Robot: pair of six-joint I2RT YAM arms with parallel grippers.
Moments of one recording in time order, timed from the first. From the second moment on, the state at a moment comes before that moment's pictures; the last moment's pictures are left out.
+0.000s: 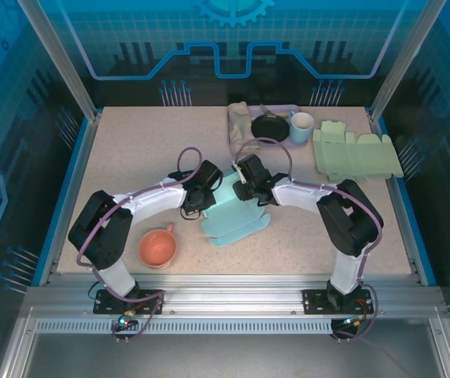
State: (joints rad) left arm -0.60 1.70 1.09 -0.64 -0.19 -1.00; right arm 0.64 1.84 1.10 -0.19 0.15 0.10
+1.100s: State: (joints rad) left arm -0.58 1.70 1.13 -0.66 -0.27 -0.84; right arm 0.65 1.52 1.07 -0.38 0.11 0.29
